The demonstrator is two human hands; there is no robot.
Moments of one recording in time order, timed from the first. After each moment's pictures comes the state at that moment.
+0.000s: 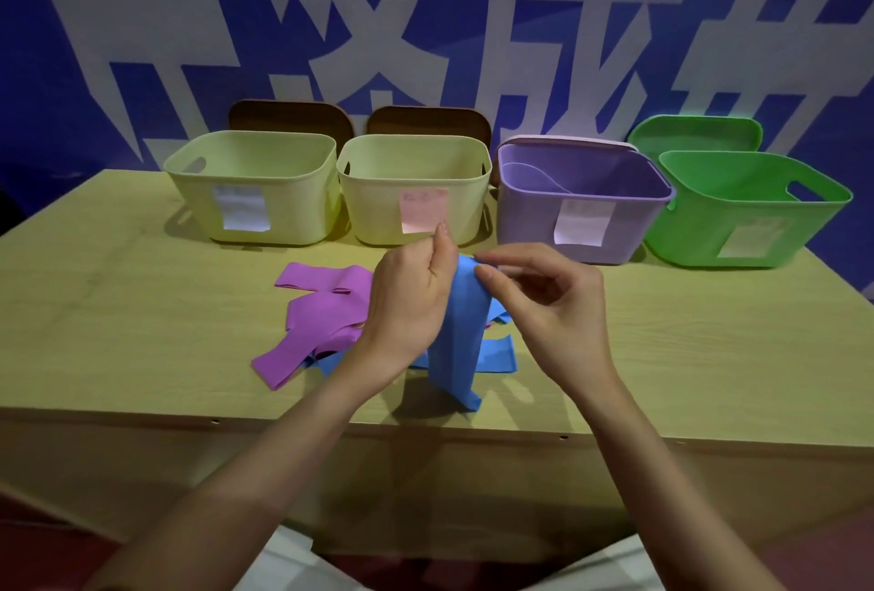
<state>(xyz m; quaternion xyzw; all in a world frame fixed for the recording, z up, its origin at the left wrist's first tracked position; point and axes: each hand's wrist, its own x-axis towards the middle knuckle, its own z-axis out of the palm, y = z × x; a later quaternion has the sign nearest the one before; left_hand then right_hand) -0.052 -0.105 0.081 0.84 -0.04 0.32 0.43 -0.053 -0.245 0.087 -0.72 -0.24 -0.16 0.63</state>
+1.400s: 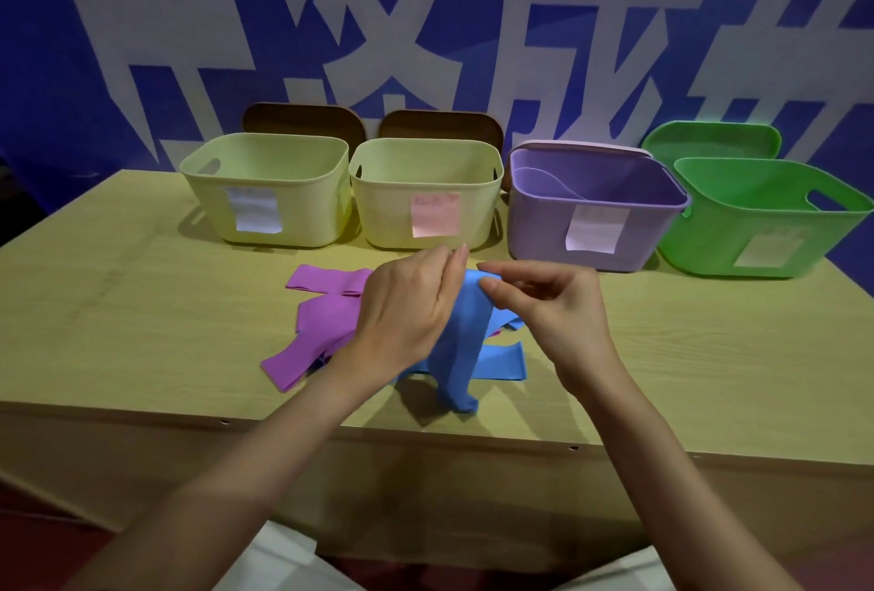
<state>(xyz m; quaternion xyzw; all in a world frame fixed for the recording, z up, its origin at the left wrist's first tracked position) -0.050 -0.082 0.070 0.90 -0.10 0.35 0.24 -0.038 -0.242 0.083 -0.71 -0.15 -0.02 0.69</state>
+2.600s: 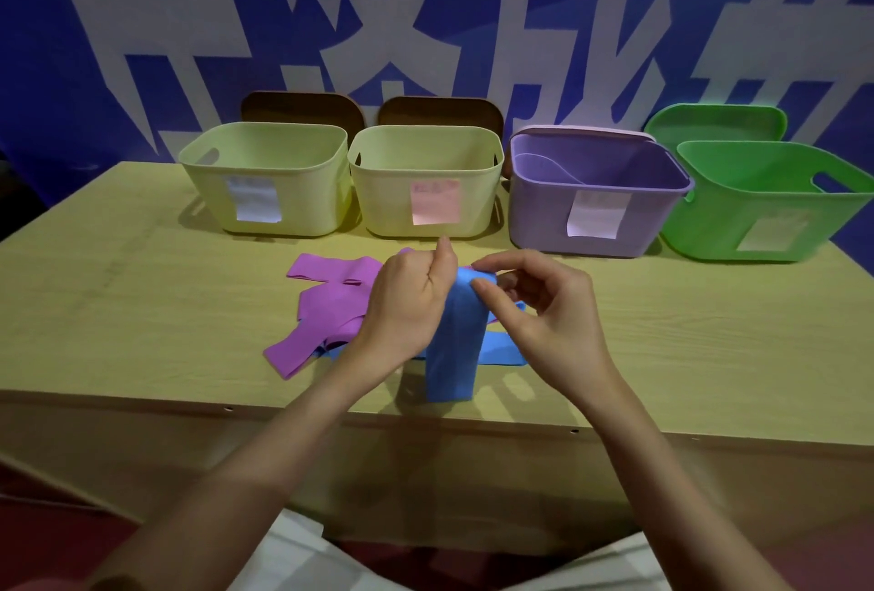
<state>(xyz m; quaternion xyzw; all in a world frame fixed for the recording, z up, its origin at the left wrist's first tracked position) -0.055 -0.089 0.065 0.87 -0.02 0.24 0.42 -0.055 -0.241 0.074 -0.76 -0.24 -0.11 0.60</state>
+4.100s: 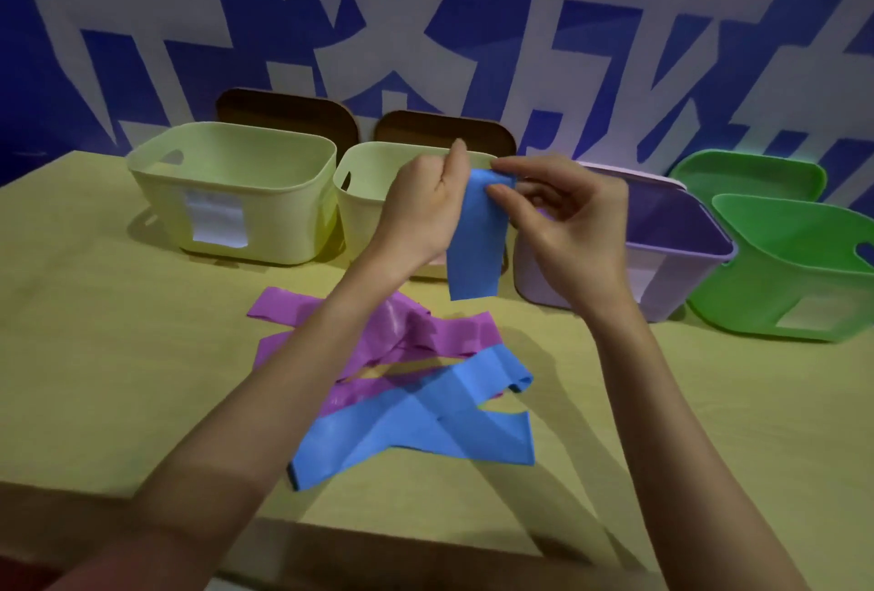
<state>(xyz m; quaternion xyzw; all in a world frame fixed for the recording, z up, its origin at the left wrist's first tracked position) 0.094 -0.066 0.114 0.83 -0.01 0.31 0.45 0.093 -0.207 0.119 -0.73 -0.31 -0.23 0.56</state>
